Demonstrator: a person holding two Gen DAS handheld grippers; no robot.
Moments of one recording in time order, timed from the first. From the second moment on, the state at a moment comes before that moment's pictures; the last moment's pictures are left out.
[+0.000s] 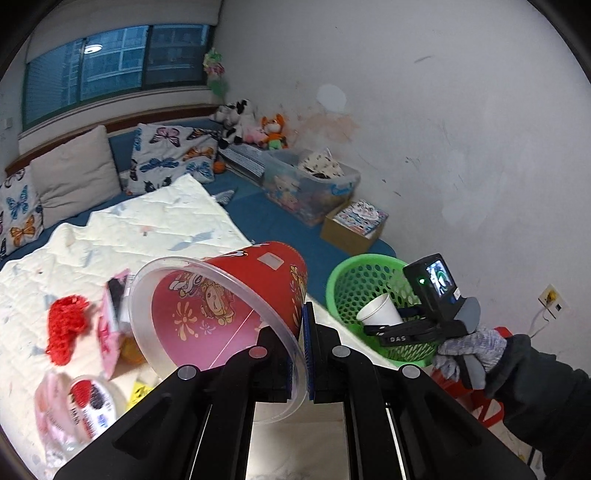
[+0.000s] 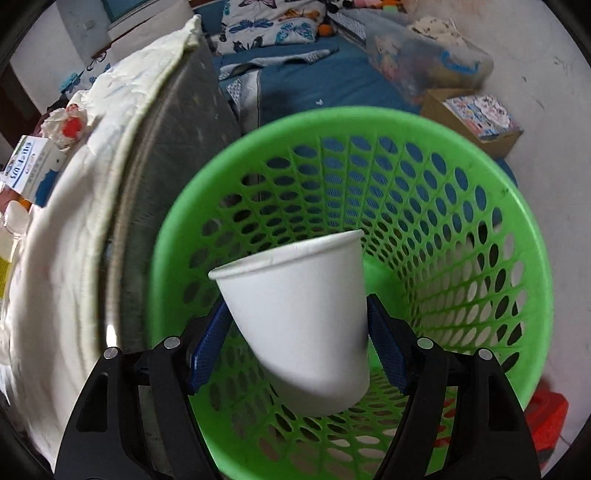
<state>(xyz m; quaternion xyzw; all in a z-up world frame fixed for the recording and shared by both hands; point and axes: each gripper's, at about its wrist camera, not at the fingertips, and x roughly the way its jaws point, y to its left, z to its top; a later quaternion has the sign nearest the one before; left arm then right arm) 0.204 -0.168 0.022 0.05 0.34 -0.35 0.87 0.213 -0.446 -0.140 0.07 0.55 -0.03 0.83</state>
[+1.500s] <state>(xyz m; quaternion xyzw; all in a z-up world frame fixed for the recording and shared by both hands) 0.211 -0.421 -0.101 0.25 0.48 -0.45 0.71 0.100 -0.519 -0.068 0.12 0.43 -0.10 0.89</state>
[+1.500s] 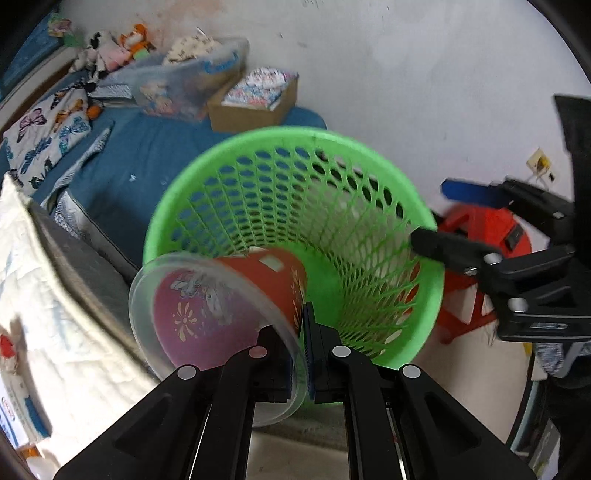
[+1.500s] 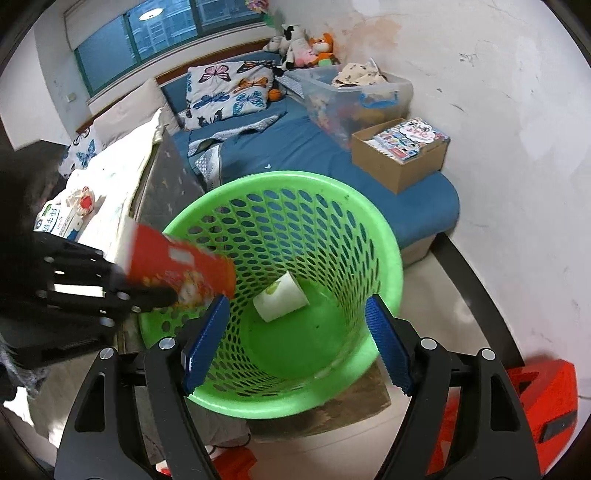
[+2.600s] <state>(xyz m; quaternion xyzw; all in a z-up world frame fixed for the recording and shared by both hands) 0.187 -0.351 -0.043 0.19 0.43 -0.42 0.77 0.076 -0.472 -0.048 0.12 0.42 -0.07 0.90</state>
